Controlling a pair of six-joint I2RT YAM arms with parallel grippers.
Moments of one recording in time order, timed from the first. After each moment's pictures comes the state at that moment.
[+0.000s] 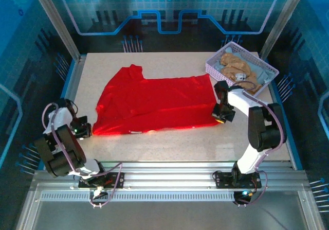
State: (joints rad) left arm 0.57 1.42 0.80 -0.94 0.18 -1.30; right arm 0.16 1.70 1.06 -0.93 0.09 0.69
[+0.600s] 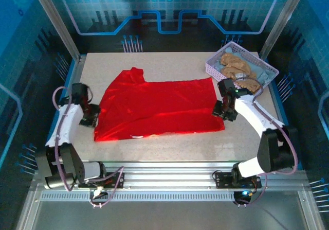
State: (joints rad) left arm 0.19 1.28 0.96 -0.96 0.03 -1.18; right arm 0.22 1.43 1.04 -0.91 0.03 0.58
